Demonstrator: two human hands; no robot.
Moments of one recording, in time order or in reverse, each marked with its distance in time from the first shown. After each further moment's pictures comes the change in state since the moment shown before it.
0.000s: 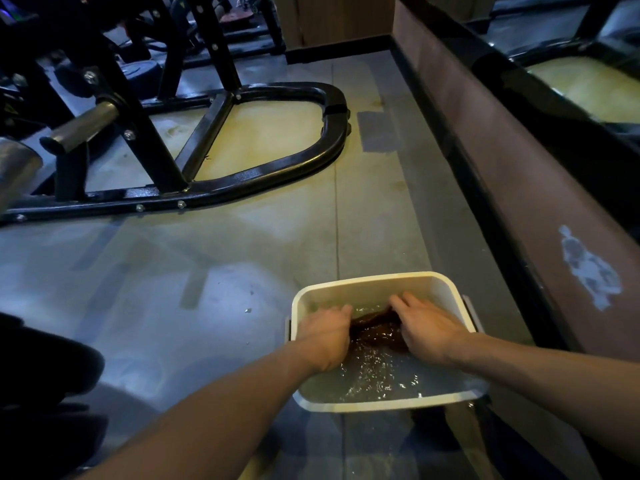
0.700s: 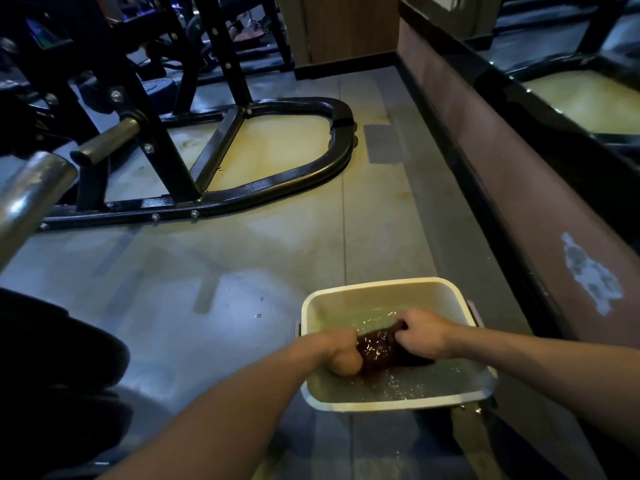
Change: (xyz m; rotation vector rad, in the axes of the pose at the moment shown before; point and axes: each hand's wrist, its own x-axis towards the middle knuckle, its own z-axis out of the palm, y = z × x) left_hand -0.007 0.012 -0.016 -0.231 -0.391 -0.110; right_hand 0.006 -0.019 -0.014 0.356 -0.195 0.201
